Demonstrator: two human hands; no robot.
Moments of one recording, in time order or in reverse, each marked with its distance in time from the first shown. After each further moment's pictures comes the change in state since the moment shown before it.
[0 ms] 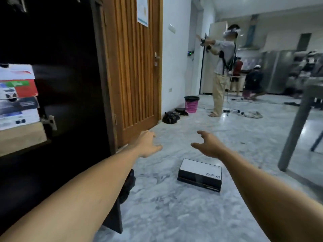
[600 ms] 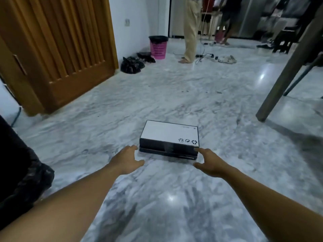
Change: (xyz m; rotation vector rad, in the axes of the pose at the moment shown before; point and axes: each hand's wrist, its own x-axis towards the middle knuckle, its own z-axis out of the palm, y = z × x) left_hand 0.233 -0.044 0.396 -0.159 -0.391 -0.050; right_hand 0.122 0.357 0.176 -0.107 -0.306 0.339
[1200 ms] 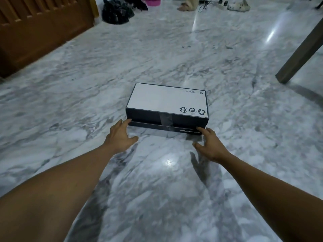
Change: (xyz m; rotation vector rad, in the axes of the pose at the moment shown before) left_hand 0.152 -0.072 0.113 -0.090 0.070 -0.024; right_hand 0.122 0.087 0.108 0.174 0.110 0.037
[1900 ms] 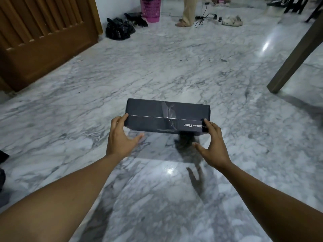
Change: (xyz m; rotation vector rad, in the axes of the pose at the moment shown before) left_hand -0.039 0.041 -0.028 -0.301 0.483 0.222; right_hand -0.035 -0.023 -0.027 0.227 0.363 -0.240
